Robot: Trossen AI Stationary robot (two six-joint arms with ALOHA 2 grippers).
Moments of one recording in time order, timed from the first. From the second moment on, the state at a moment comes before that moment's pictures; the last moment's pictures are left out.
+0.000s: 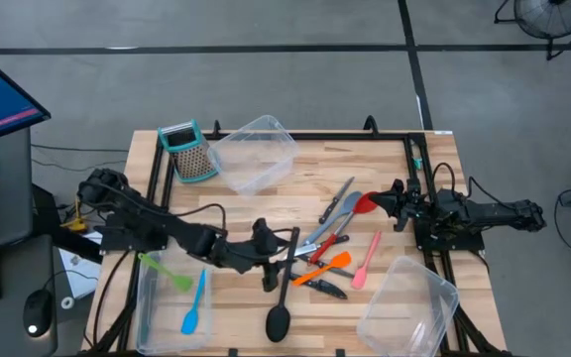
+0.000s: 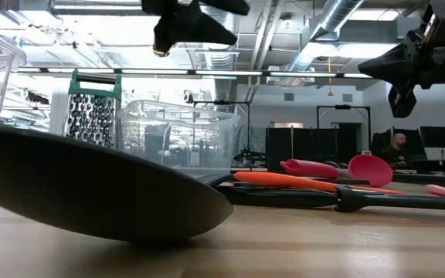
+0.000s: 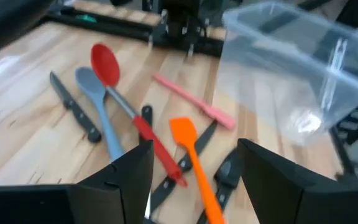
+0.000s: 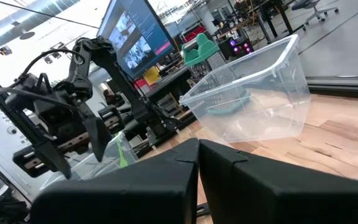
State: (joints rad) left arm -0.42 1.60 1.00 0.11 -0.54 -0.40; right arm 0.06 0.01 0.01 0.06 0.31 0.54
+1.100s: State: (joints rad) left arm -0.77 0.83 1.00 -0.20 -0.37 -0.32; right arm -0.05 0.01 0.02 0.49 0.59 0.81
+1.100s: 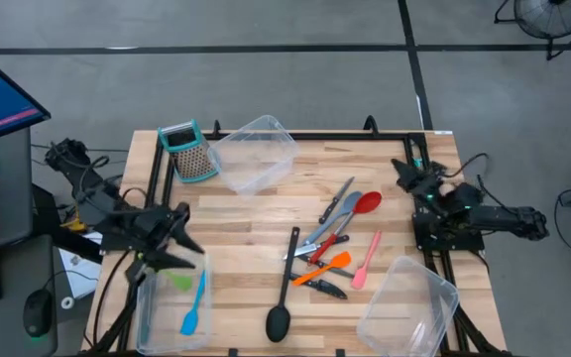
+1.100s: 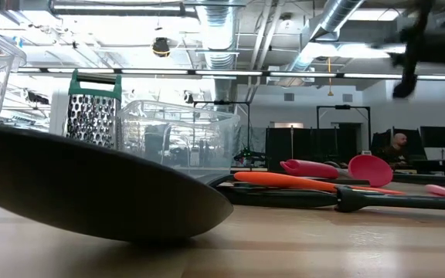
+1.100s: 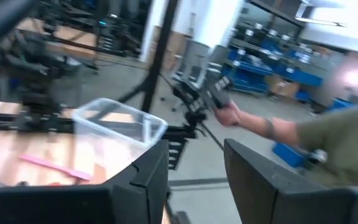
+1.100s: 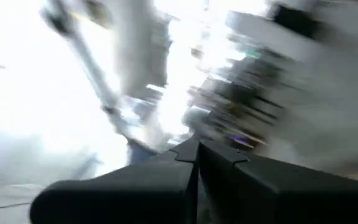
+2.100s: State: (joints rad) left arm -0.91 0.82 1.00 -0.27 -0.39 -0.29; right arm 0.12 1.50 1.56 -0.92 0.48 0.09
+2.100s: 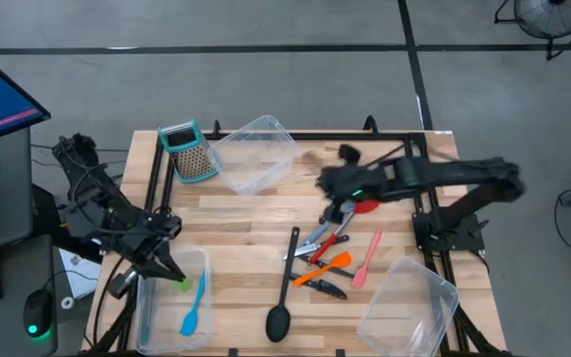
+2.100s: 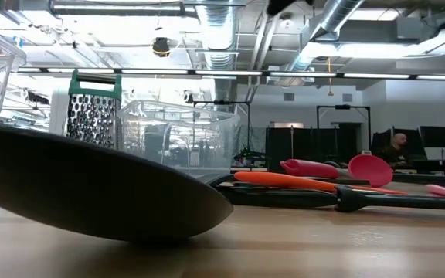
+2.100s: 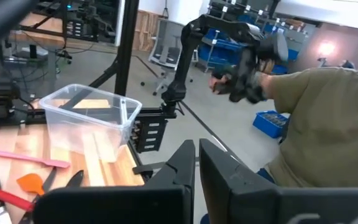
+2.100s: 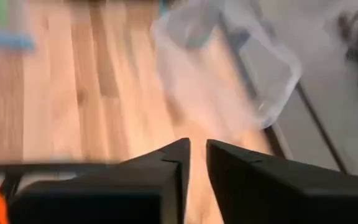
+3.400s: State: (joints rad) left arm -0.95 0.82 1.00 -0.31 -0.39 -0.33; right arm 0.25 1.98 1.46 -0.91 0.16 -0.12
